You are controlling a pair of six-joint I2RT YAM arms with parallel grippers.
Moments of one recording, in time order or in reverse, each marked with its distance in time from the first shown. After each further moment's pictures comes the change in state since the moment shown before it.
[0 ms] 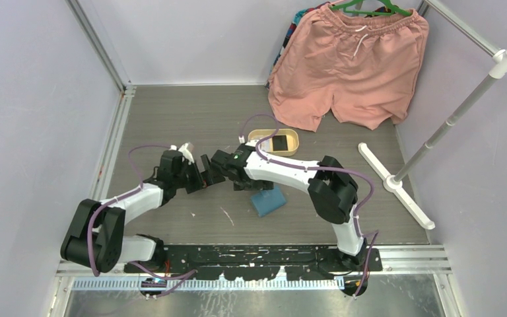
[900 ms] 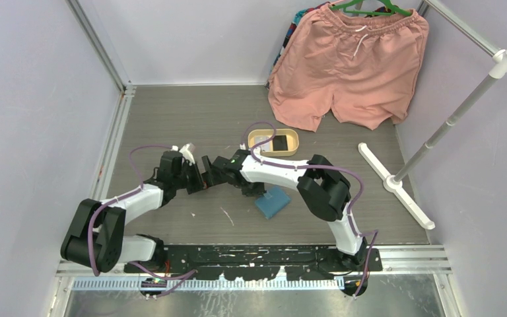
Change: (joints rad) left arm 0.002 0.002 -0.013 0.020 0.043 0.011; right arm 0.002 0.071 -0.040 -0.015 -0.054 0.019
